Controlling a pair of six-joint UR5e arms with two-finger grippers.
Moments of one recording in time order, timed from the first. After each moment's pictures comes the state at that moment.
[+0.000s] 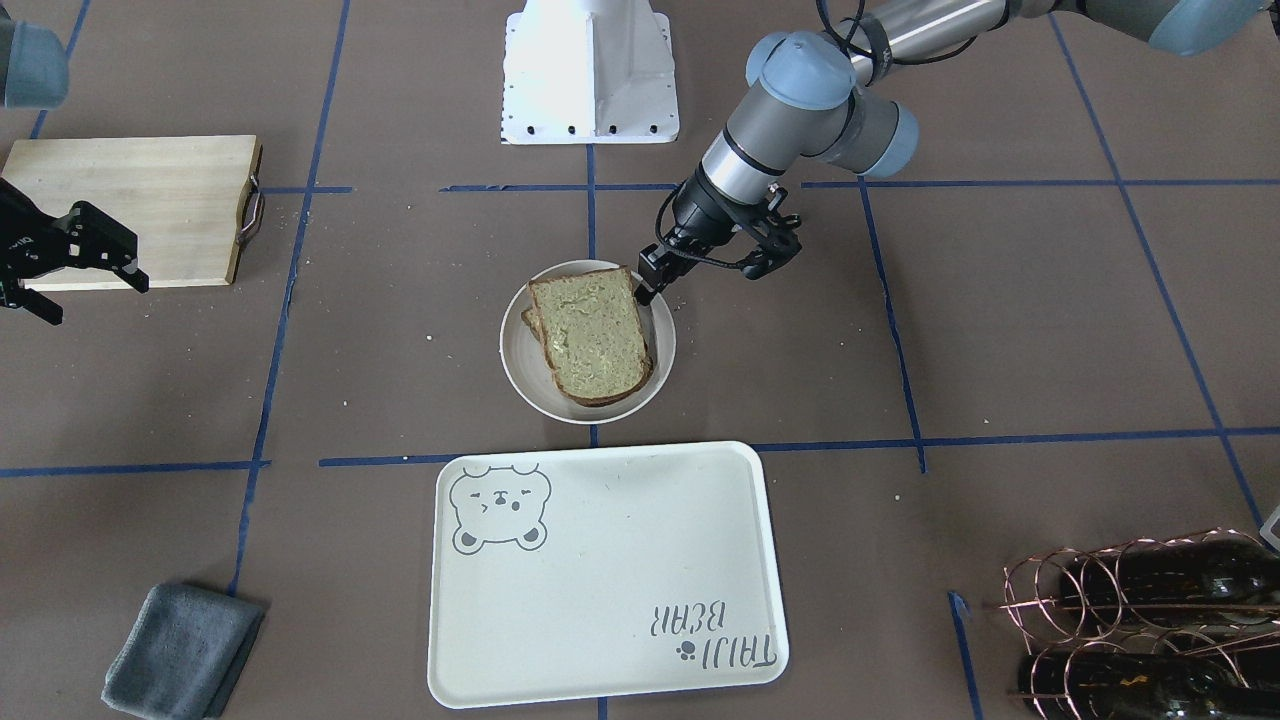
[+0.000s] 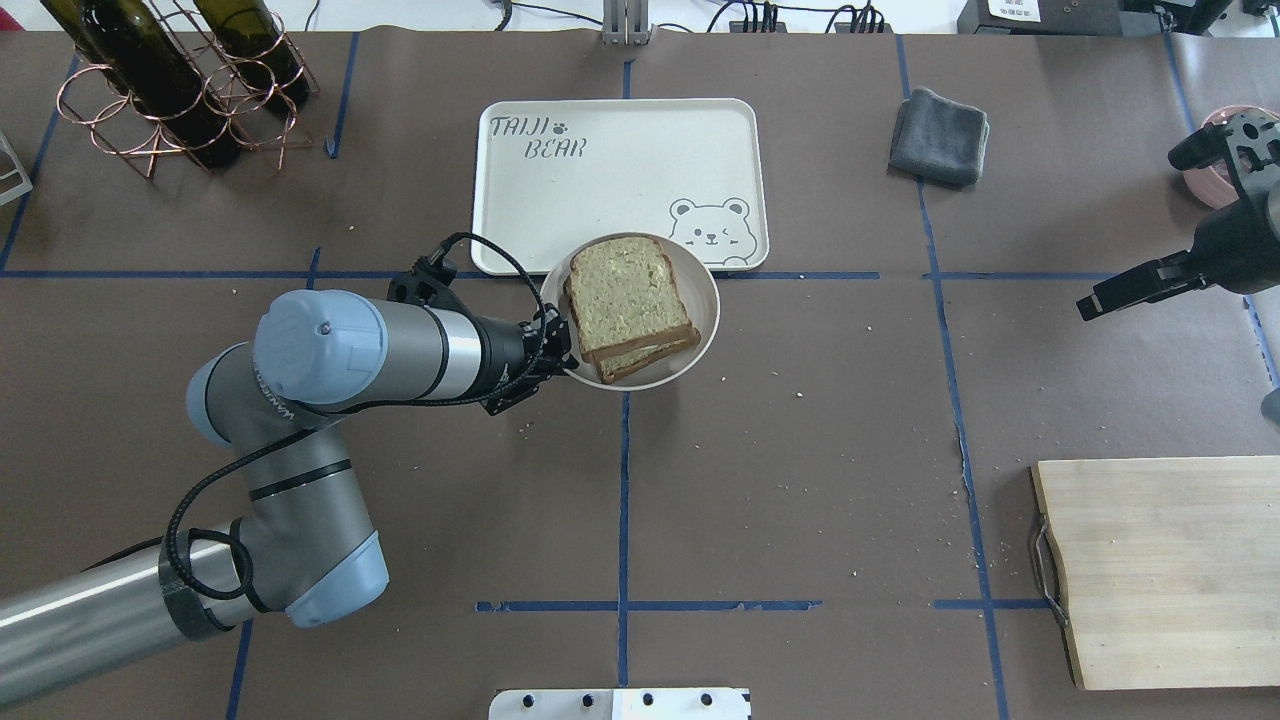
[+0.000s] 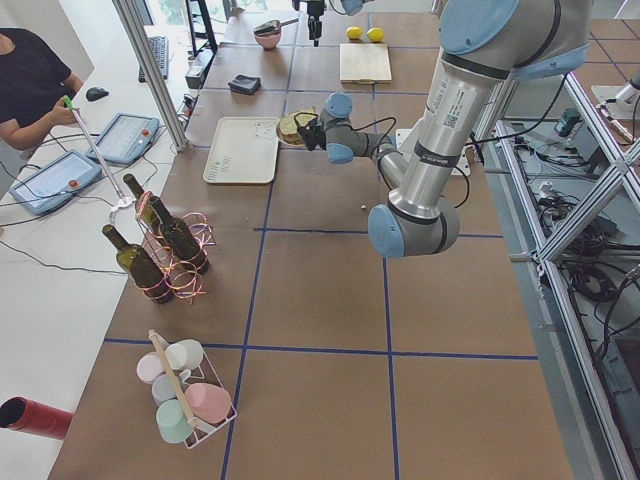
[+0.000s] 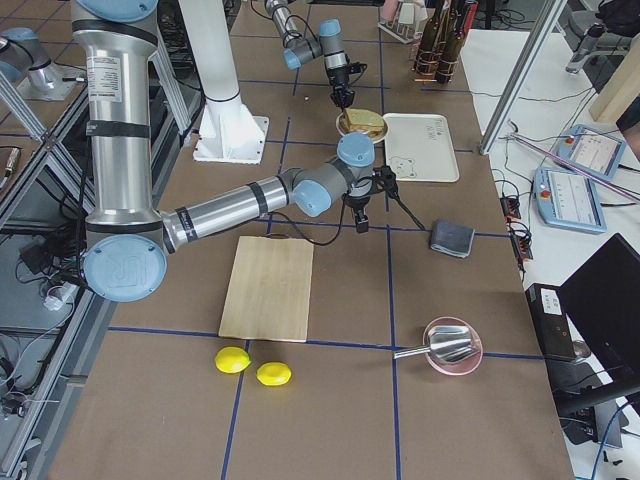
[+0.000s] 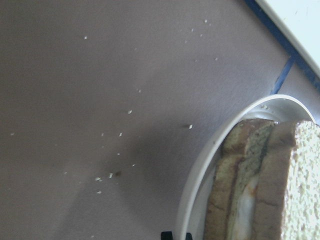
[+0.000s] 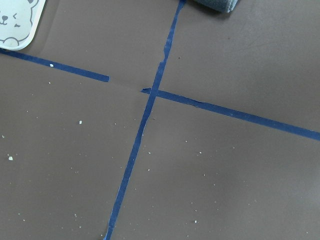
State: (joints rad) left arm -0.50 -2.10 -1.64 -2.30 -1.73 -2.12; right arm 1.09 -1.58 1.91 -1.23 2.32 0.51
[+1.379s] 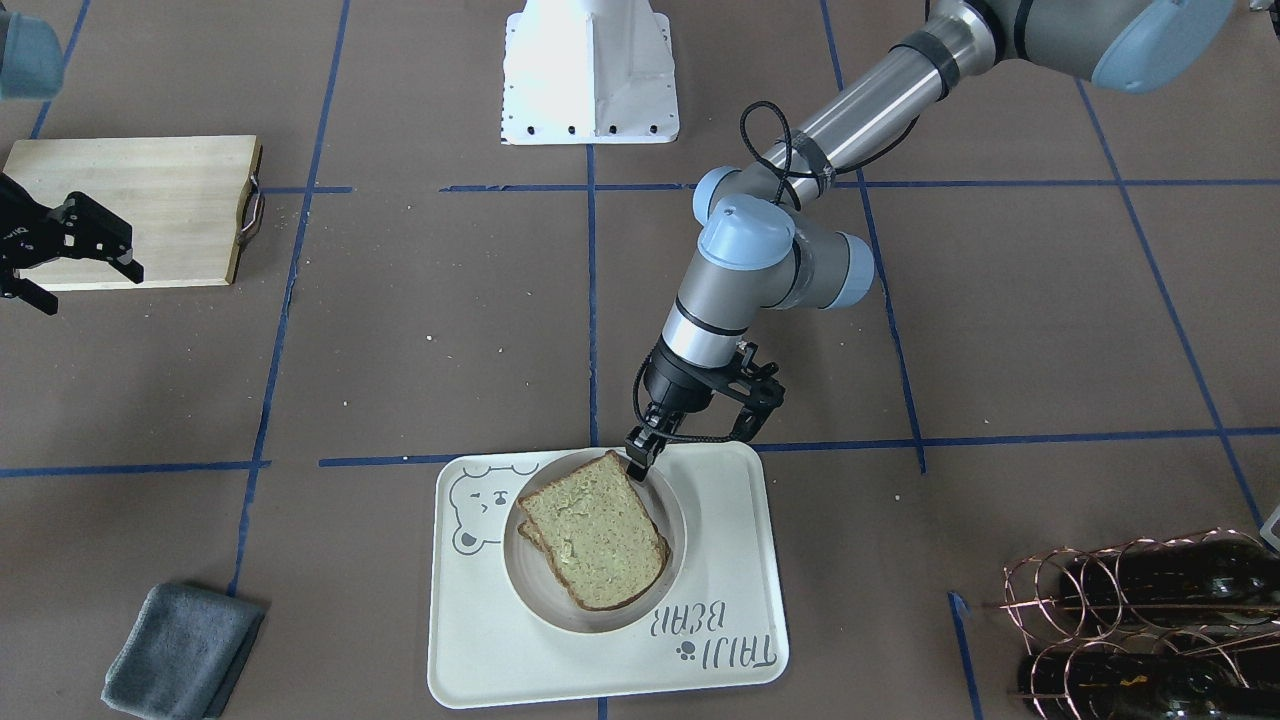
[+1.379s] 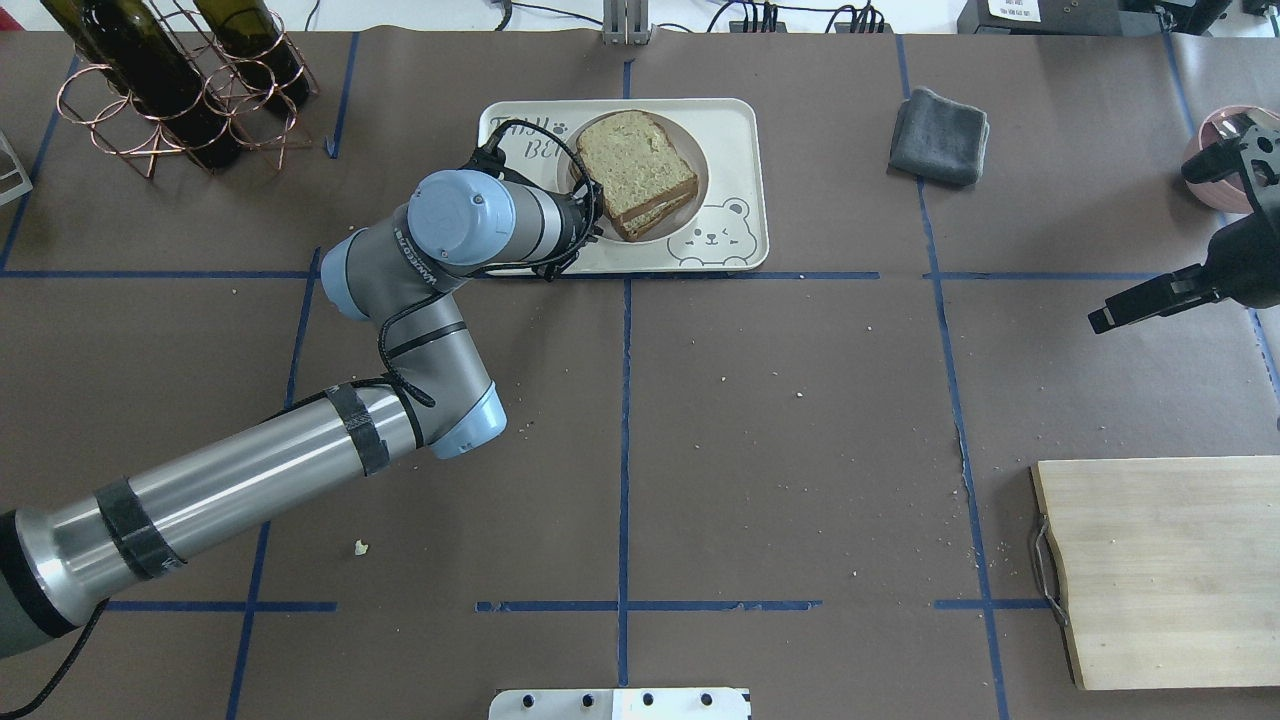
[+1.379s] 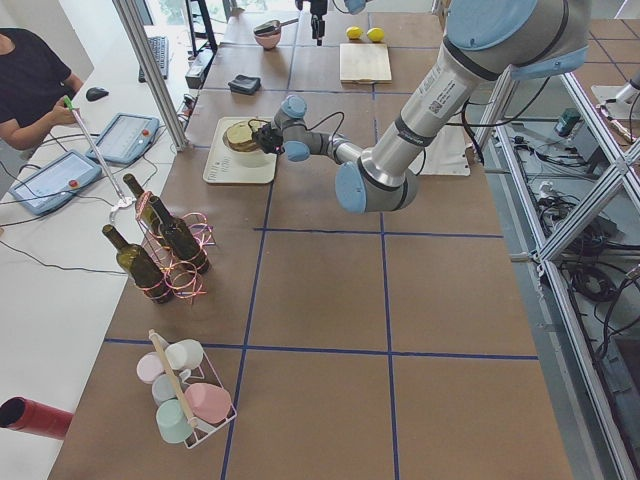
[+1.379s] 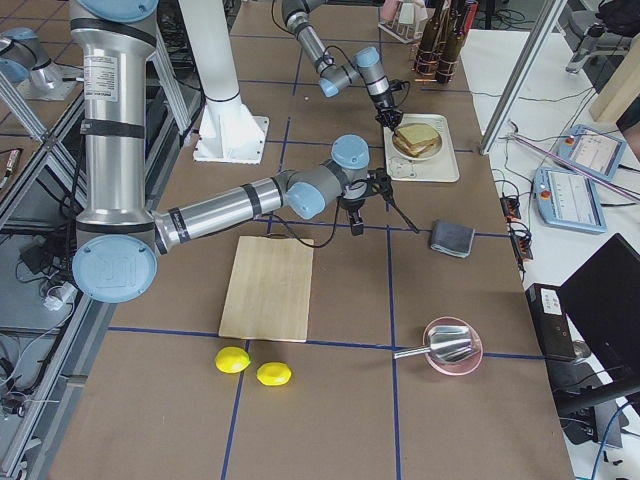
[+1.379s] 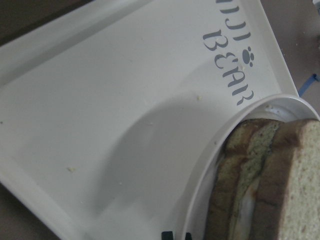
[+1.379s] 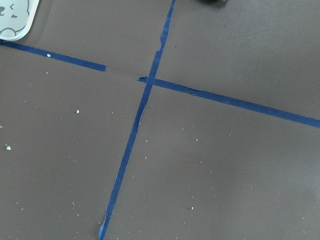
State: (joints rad) left arm -0.62 -2.44 -1.05 -2.43 -1.65 -2.17; right arm 1.09 -1.61 1.93 -1.23 2.33 0.51
